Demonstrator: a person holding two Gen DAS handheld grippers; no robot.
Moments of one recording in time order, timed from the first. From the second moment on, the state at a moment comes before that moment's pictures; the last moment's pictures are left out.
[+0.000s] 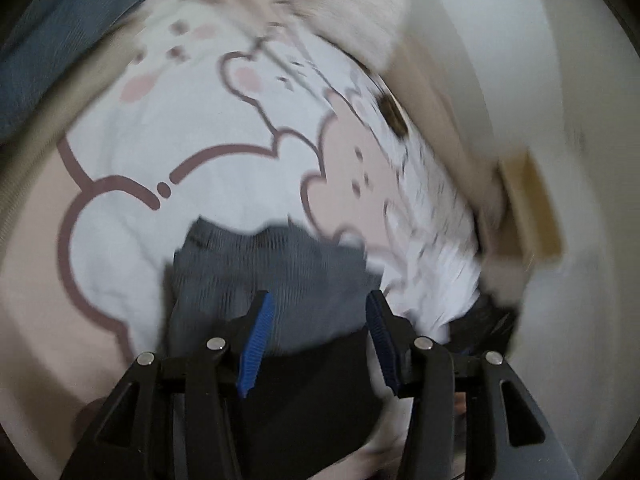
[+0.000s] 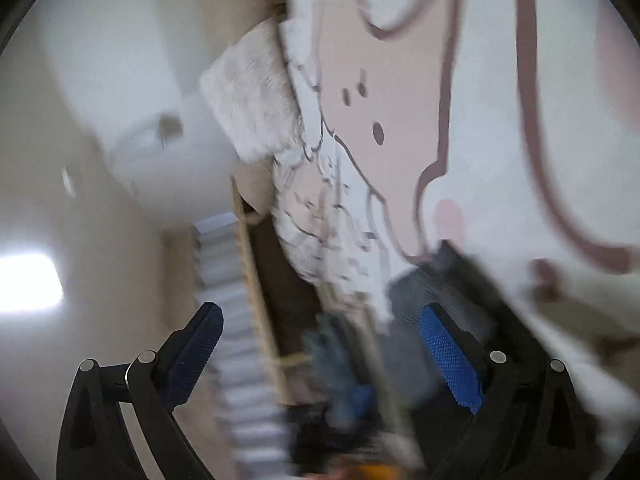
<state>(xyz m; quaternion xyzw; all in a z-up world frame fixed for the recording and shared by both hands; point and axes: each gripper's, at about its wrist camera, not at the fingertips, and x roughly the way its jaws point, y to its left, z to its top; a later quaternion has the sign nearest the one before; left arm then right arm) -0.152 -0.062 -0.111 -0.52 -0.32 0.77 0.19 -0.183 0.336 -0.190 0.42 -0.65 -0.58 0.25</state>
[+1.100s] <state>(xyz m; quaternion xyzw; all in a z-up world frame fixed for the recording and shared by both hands) 0.001 -0.080 -0.171 -0.49 -0.11 0.87 0.03 -0.021 0.299 -0.178 0.51 -0.21 -0.82 0.13</state>
